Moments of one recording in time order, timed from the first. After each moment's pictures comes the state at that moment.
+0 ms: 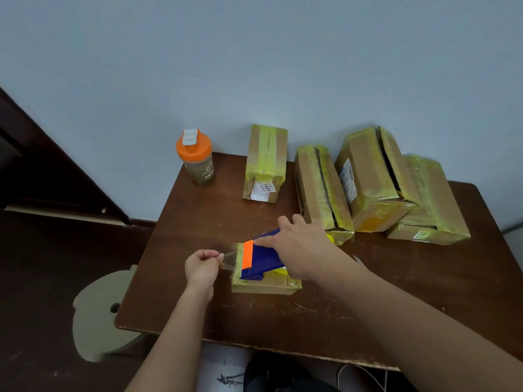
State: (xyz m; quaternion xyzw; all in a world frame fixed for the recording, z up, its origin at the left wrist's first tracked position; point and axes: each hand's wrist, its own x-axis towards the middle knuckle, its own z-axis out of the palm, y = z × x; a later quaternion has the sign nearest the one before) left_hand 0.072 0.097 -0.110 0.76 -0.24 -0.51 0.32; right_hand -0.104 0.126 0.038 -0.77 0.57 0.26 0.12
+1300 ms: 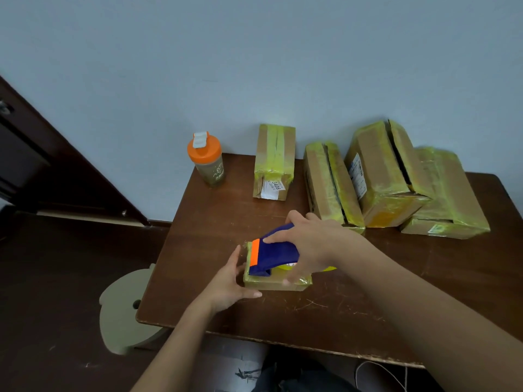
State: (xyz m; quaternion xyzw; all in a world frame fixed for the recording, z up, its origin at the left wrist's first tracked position) left_hand 0.086 0.129 -0.081 0.56 -0.56 -0.61 0.05; right_hand -0.126 0.122 0.039 -0.79 0.54 0.20 0.21
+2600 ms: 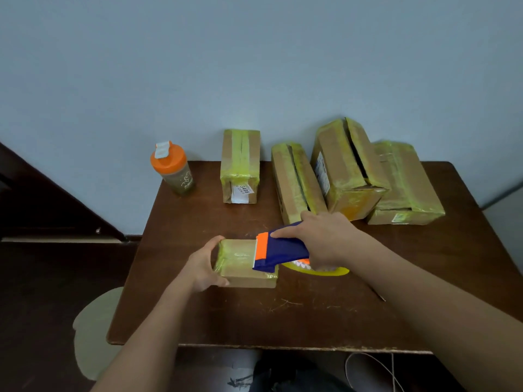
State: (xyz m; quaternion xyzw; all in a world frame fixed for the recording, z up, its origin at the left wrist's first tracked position) left_hand 0.066 0.083 -0.090 0.58 -0.67 -0.47 0.00; right_hand -0.193 0.151 0.046 -0.77 0.60 0.20 0.10
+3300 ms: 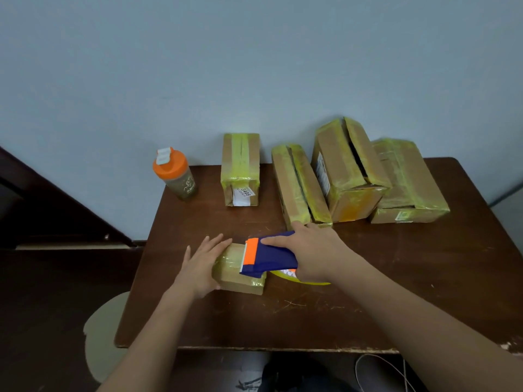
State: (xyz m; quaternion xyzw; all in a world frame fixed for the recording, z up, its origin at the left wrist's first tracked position) left_hand 0.067 0.088 -0.079 0.52 -0.82 -0.24 -0.08; right_hand -0.182 0.162 0.019 -0.78 0.61 0.11 0.13
